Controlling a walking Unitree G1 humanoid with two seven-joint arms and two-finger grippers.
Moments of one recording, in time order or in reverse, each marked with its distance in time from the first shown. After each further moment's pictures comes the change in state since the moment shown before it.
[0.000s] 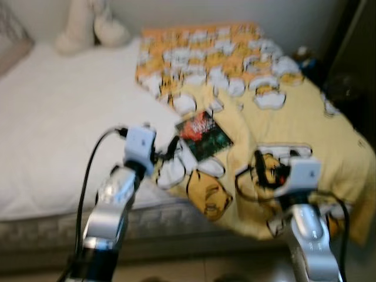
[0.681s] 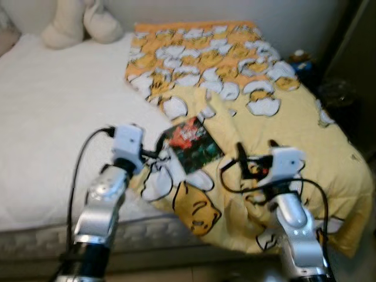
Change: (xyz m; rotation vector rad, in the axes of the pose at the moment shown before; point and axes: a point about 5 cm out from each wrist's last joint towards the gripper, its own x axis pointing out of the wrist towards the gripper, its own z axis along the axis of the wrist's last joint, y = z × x) left arm 0.000 0.019 -0.007 0.011 0.021 0.070; right arm 0.020 0.021 0.005 0.046 -0.013 0.127
